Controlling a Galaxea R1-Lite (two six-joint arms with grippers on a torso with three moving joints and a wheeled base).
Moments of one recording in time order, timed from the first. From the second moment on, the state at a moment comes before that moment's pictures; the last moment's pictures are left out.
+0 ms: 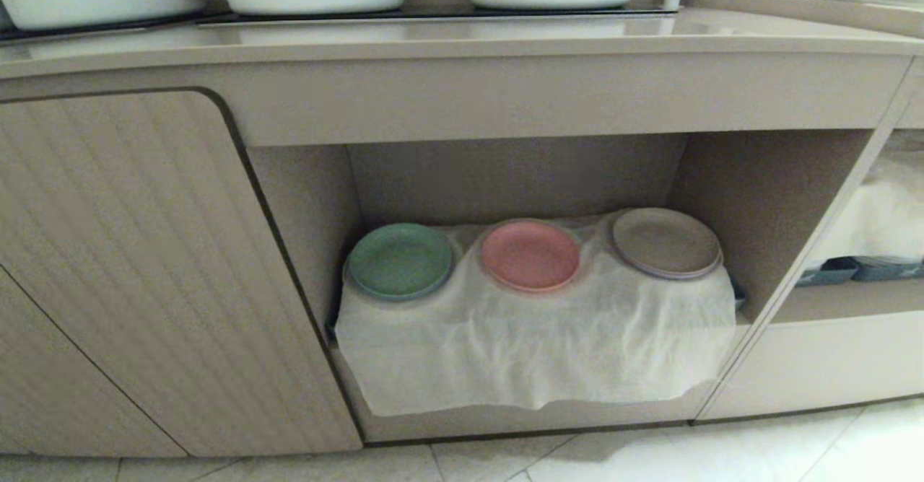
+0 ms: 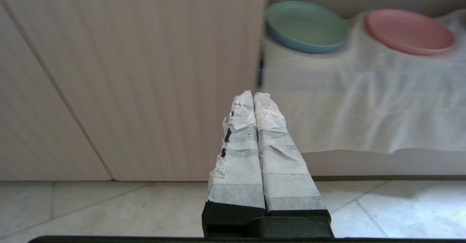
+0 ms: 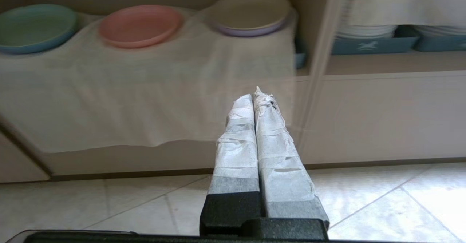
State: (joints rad) left arm 0.00 0.00 0.00 0.00 0.01 -0.06; right arm 0.01 0.00 0.00 0.00 0.00 0.01
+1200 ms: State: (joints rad) left arm 0.00 0.00 0.00 0.00 0.01 -0.05; right arm 0.01 0.00 0.00 0.00 0.00 0.02
